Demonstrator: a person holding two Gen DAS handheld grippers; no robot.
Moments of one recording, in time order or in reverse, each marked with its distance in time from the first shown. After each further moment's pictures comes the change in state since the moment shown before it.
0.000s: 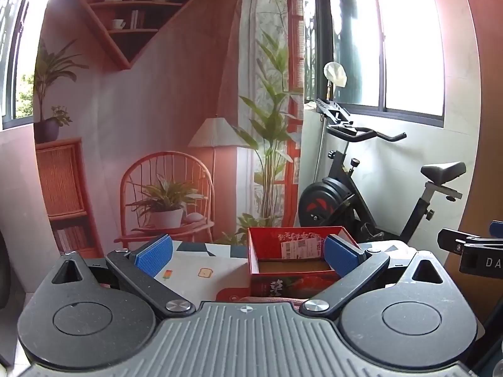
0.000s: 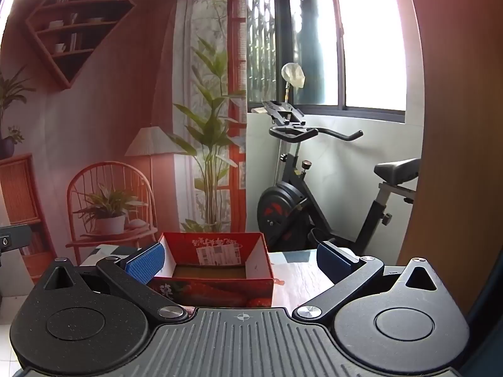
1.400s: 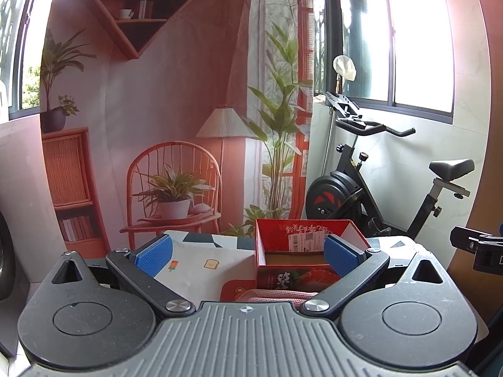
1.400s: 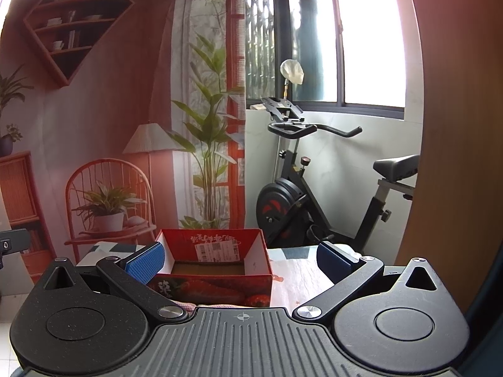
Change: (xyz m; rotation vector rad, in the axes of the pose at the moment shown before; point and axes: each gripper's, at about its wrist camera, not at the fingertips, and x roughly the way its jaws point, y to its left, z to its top) left arm 0.002 0.004 0.000 -0.044 0.006 0.007; right arm 0.007 0.001 -0.001 0.000 0.010 -0.008
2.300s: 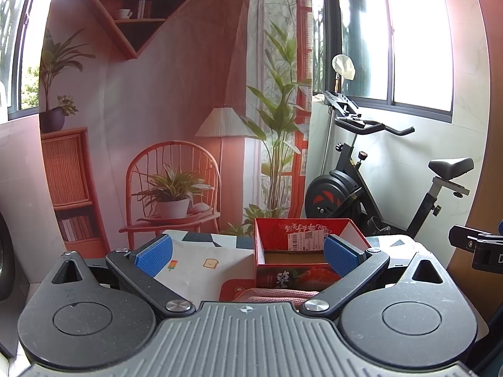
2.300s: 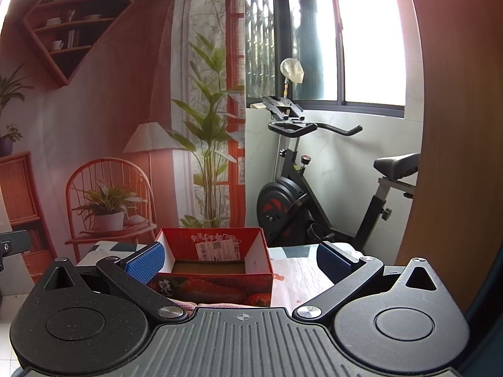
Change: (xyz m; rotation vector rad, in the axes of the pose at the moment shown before) left arm 0.000 0.001 0.000 0.002 0.002 -0.003; right arm 0.001 0.000 0.000 0.002 0.003 0.001
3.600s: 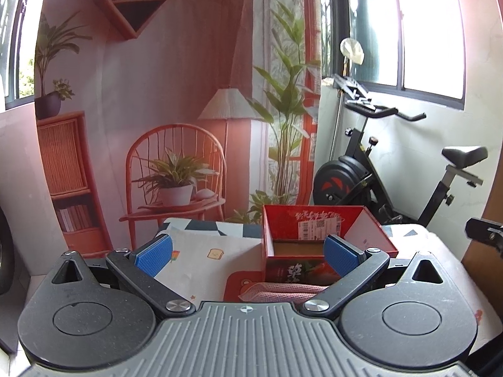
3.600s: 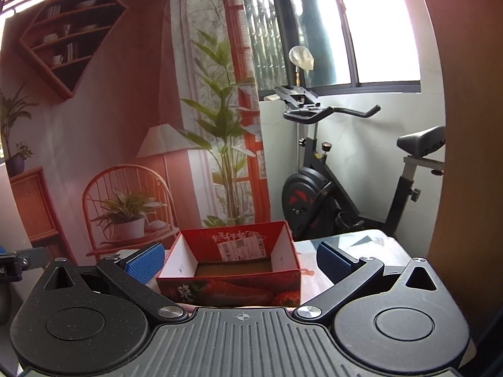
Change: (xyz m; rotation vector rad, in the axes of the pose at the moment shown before) left arm 0.056 0.002 -0.009 0.008 0.063 0.029; right arm 0.054 -0.021 -0.028 0.133 -0.009 0.134
